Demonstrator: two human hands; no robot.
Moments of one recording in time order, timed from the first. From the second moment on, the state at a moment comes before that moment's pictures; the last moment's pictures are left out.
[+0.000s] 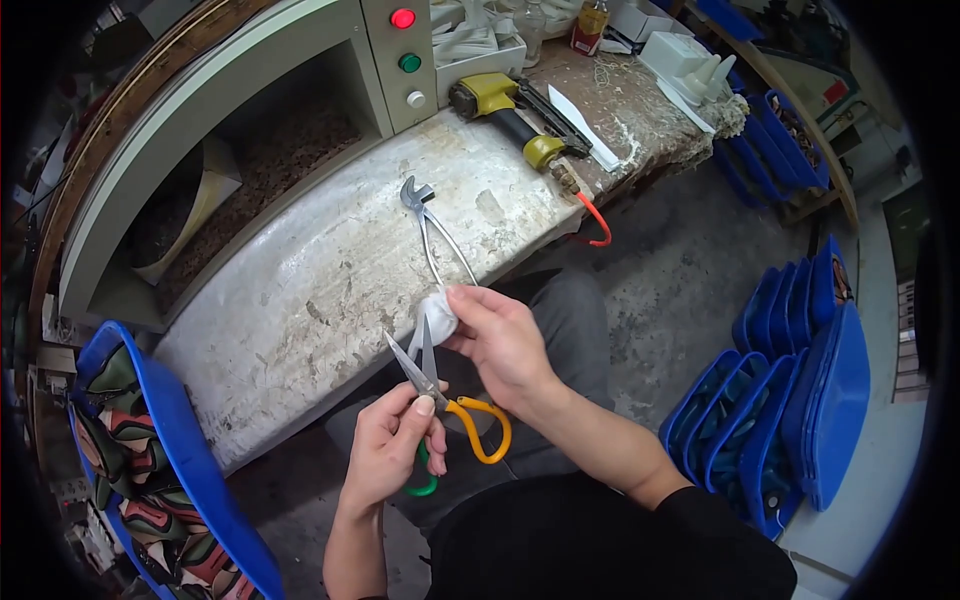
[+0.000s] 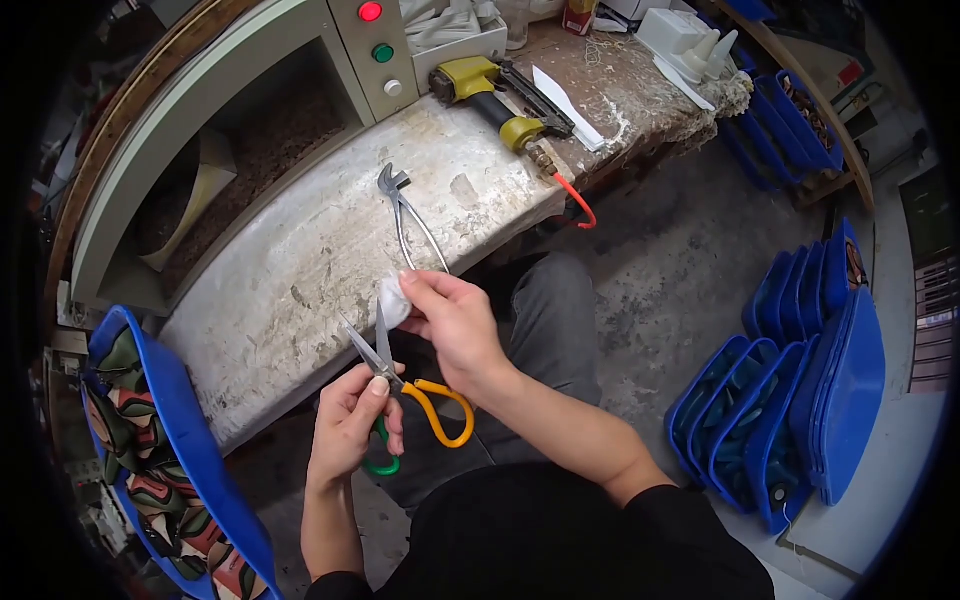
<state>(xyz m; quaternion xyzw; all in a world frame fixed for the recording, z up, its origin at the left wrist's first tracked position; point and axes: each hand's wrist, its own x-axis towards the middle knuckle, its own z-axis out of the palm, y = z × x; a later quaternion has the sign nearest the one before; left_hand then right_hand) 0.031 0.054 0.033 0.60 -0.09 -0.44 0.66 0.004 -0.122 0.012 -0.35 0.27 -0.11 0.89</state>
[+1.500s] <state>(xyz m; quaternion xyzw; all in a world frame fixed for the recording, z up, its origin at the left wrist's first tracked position) 0.000 0.034 -0.022 0.28 -0.06 -0.40 0.87 -0.078 -0.107 0.041 -0.56 0.10 -0.11 0.82</state>
